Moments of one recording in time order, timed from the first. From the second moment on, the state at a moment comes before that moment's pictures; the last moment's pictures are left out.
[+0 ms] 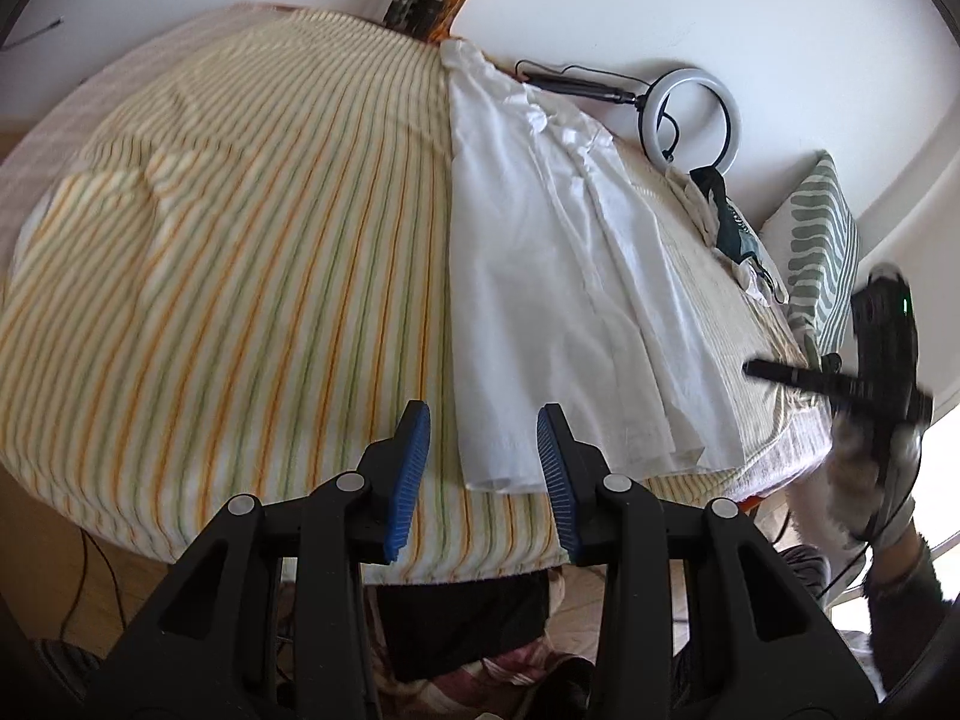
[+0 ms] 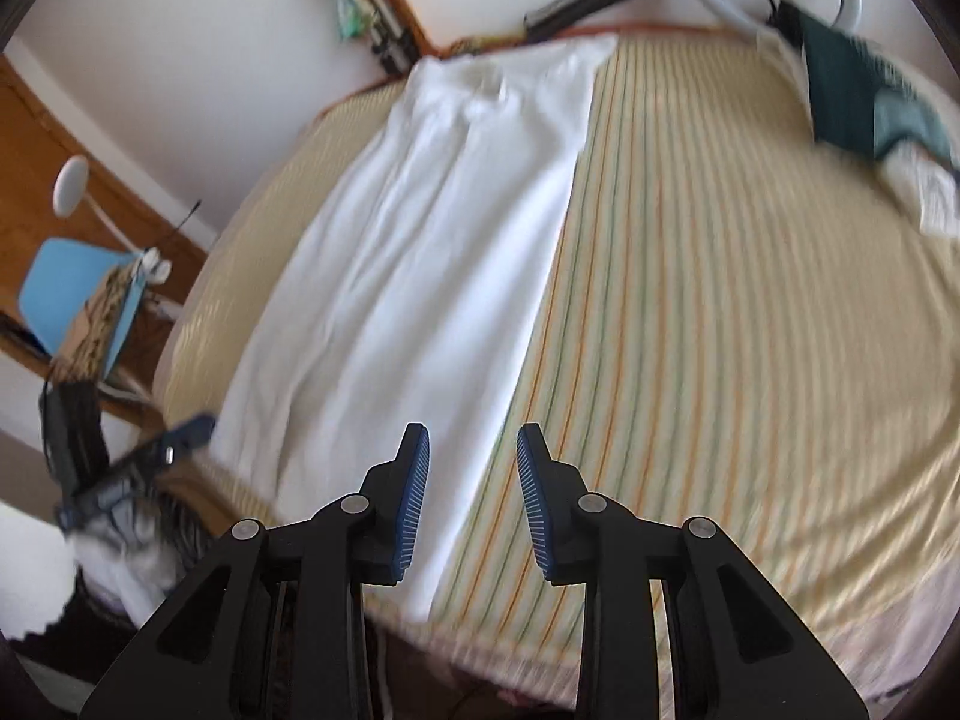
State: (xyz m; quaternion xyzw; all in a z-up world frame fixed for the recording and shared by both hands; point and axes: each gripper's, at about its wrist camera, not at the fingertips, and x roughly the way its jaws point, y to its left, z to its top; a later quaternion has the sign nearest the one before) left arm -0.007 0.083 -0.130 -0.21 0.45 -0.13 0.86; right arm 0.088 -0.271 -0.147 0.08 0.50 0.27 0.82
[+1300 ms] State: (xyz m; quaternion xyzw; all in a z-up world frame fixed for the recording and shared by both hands) left arm -0.010 0.082 -0.119 -0.24 0.44 -0.15 0.85; right arm 0.042 -0.302 -0.179 0.21 0.49 0.32 0.78
